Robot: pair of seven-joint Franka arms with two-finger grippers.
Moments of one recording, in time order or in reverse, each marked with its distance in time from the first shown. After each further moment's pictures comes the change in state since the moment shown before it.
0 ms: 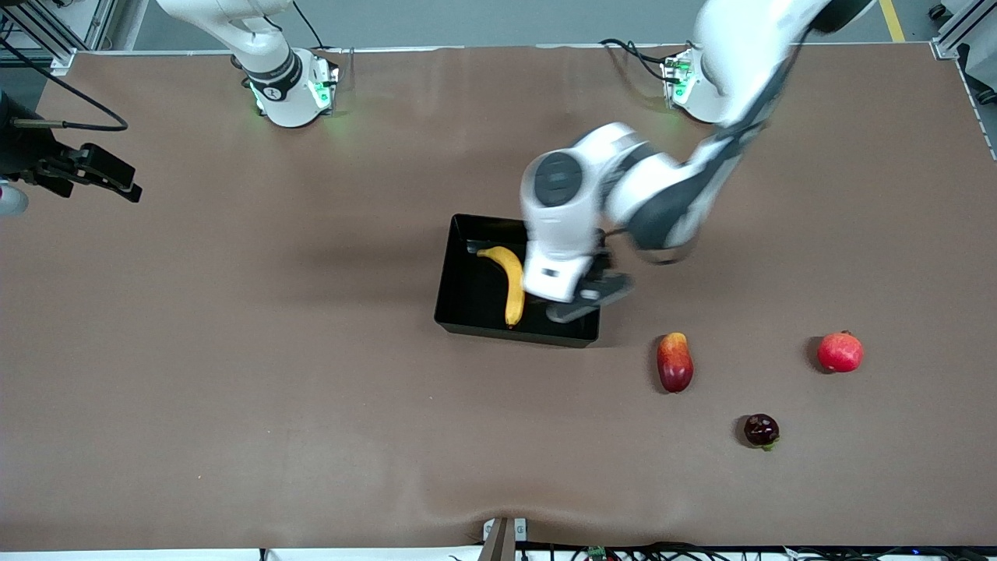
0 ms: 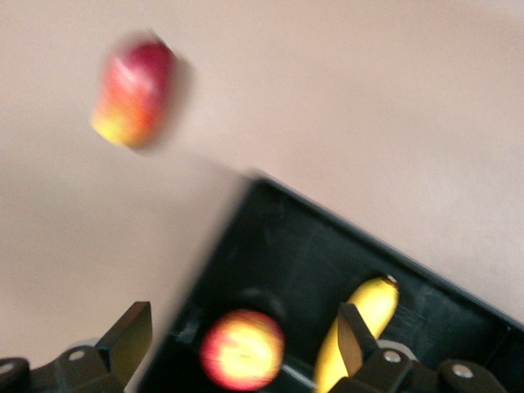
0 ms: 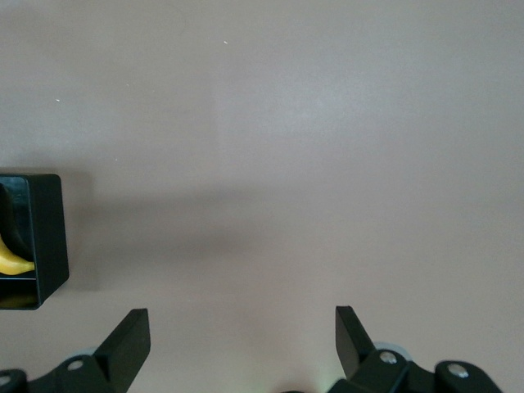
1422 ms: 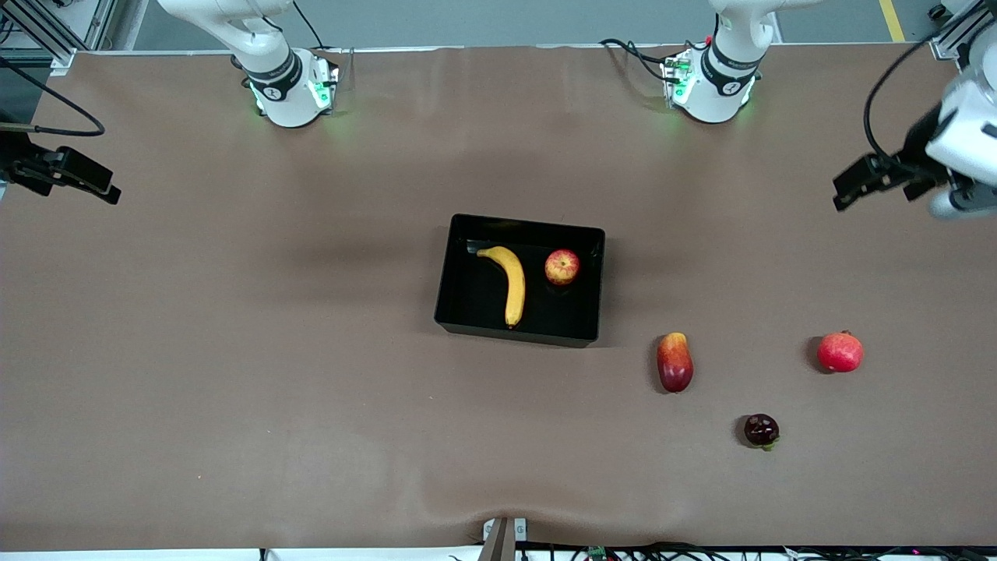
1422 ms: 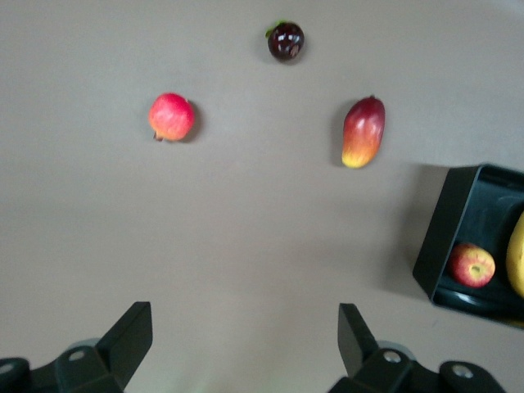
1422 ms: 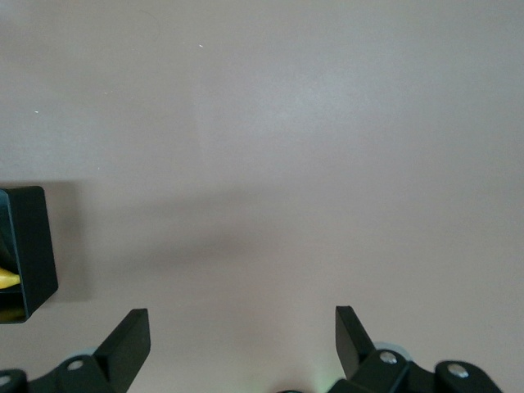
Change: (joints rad) left arm 0.302 -0.630 0.321 -0.273 -0.362 -0.236 0.927; right arm -0.033 0.000 -0.014 -0.001 -0.009 -0.002 0.000
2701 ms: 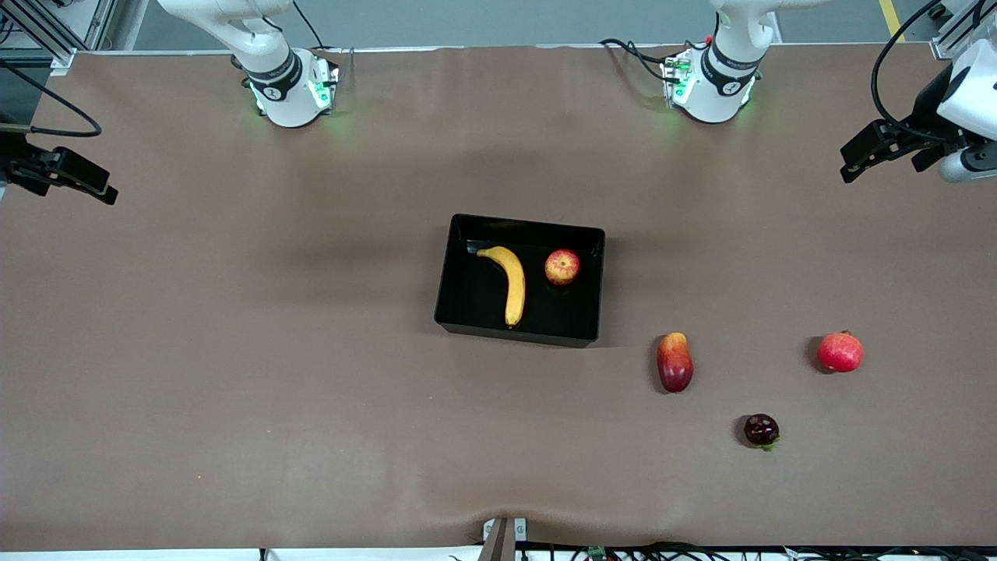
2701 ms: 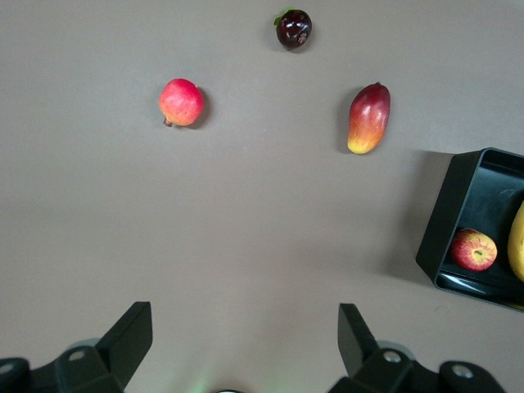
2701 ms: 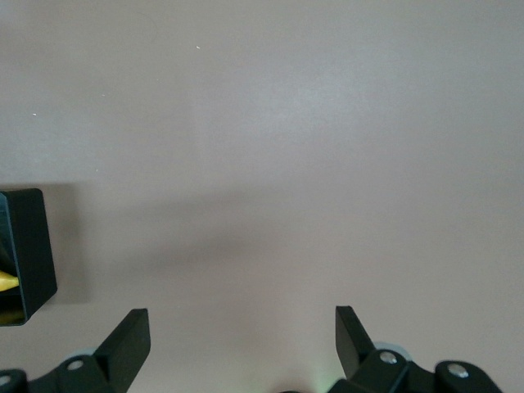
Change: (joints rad) left arm -0.016 -0.039 0.027 -0.004 -0.001 -0.035 0.004; right arm -0.005 0.000 -0.002 0.000 0.000 0.002 0.000
